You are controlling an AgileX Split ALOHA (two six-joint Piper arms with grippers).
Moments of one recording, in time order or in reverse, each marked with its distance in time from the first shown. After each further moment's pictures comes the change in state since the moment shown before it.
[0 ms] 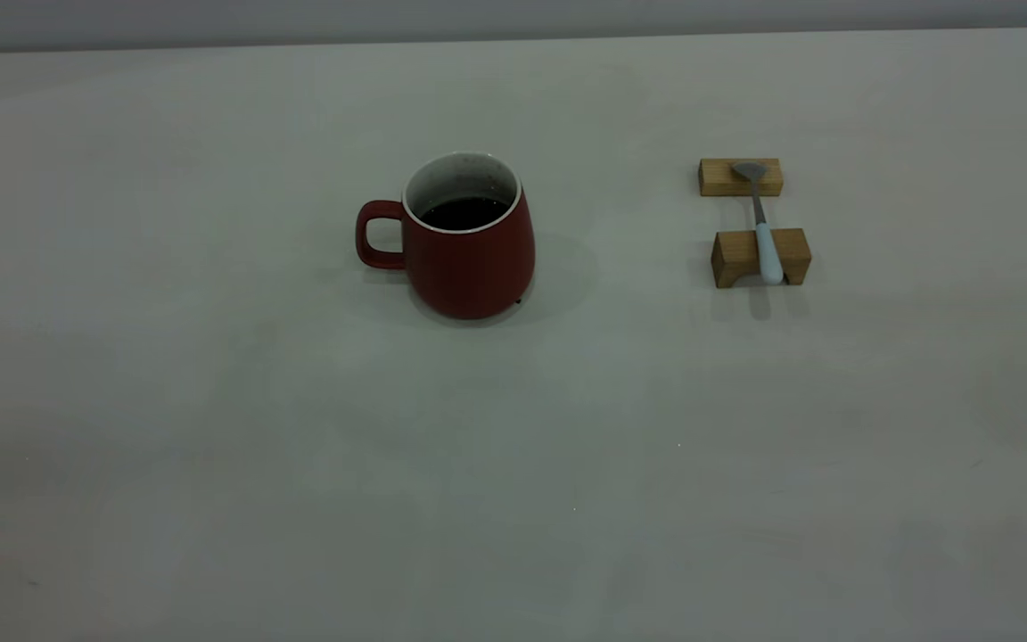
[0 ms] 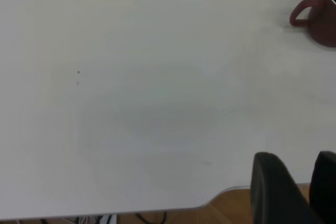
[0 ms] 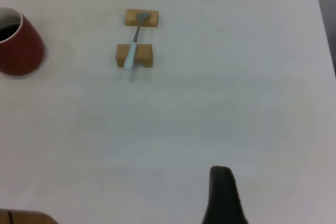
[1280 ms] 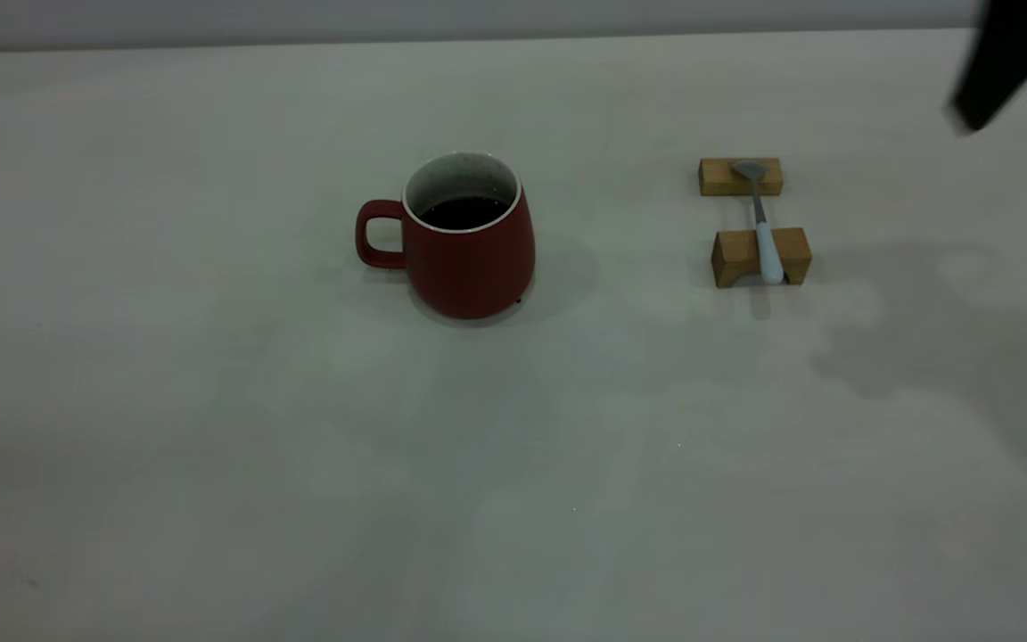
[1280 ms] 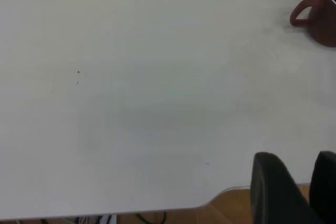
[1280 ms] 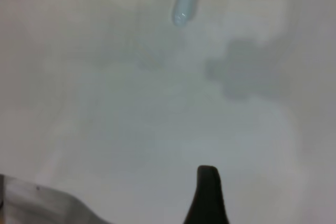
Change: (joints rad) left arm 0.000 0.000 0.000 0.000 0.000 0.000; right arm 0.093 1.830 -0.655 0.199 -0.341 -0.210
